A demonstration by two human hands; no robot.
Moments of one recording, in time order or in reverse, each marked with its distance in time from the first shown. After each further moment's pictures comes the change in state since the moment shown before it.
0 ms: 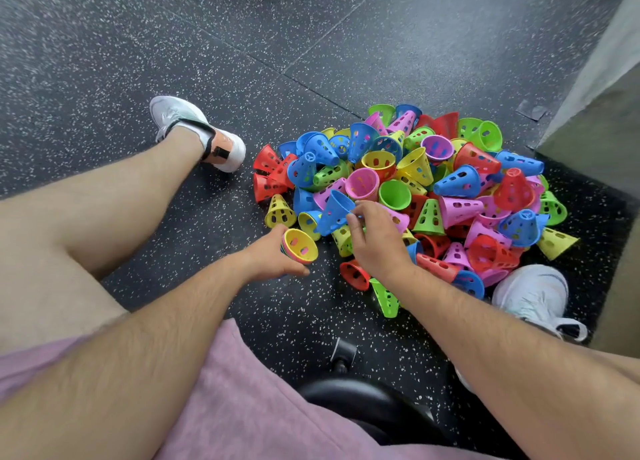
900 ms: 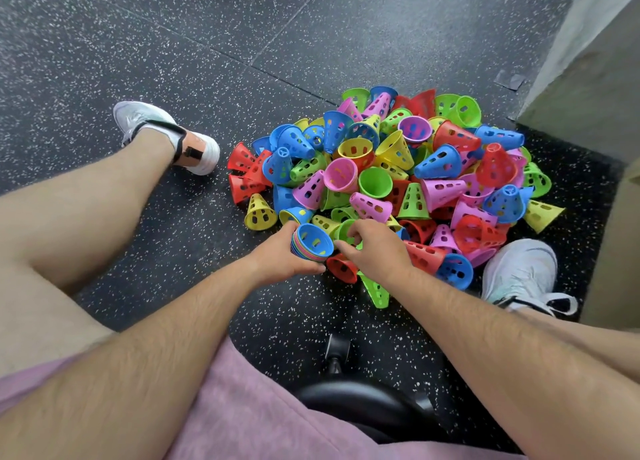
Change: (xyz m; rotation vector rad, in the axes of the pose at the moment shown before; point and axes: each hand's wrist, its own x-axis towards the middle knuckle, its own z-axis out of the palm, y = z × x) left_hand 0.023 0.021 0.036 -0.086 -0.039 0.139; right_hand -0.019 0.039 -0.006 -0.259 -0.185 0.184
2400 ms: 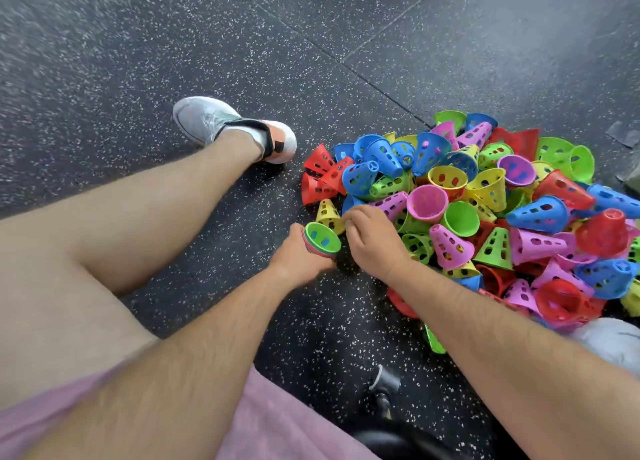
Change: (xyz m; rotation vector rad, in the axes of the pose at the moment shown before) left_hand -0.010 -0.050 -0.061 -0.093 0.352 -0.333; right_hand 0.081 -0.110 0.052 0.061 -0.090 -0.350
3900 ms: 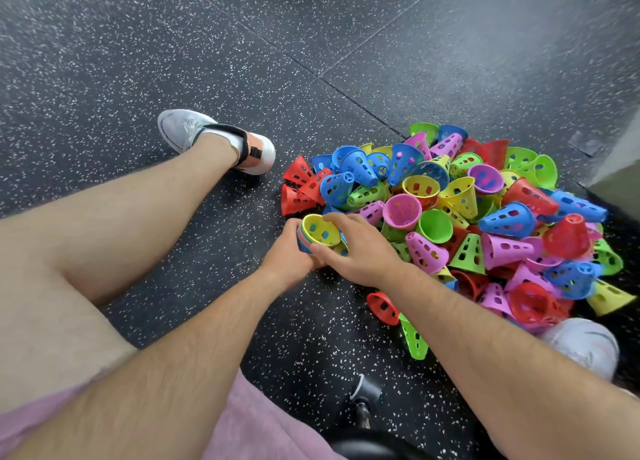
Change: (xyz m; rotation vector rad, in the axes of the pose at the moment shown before) left_hand 0.002 0.021 0.009 -0.192 -0.019 0.207; right_hand -0.013 -0.003 -0.035 -0.015 -0.053 -0.081
